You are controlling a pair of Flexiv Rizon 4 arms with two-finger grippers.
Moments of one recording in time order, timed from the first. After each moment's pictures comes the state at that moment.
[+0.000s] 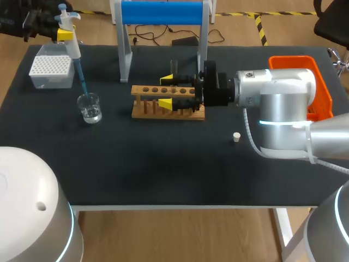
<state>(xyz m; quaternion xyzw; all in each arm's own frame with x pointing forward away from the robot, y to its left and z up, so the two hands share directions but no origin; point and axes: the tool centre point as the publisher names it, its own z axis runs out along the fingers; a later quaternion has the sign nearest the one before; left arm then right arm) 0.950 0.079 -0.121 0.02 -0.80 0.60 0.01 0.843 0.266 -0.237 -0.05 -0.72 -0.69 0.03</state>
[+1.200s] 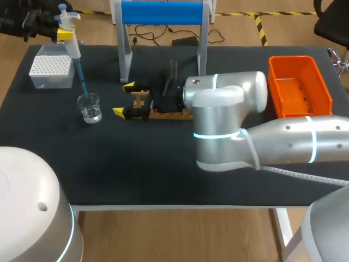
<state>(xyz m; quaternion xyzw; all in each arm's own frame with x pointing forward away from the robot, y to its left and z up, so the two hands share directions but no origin) 0.950 0.079 -0.121 0.02 -0.80 0.60 0.01 0.862 0.381 -0.284 -0.09 -0.79 -0.60 -0.06</state>
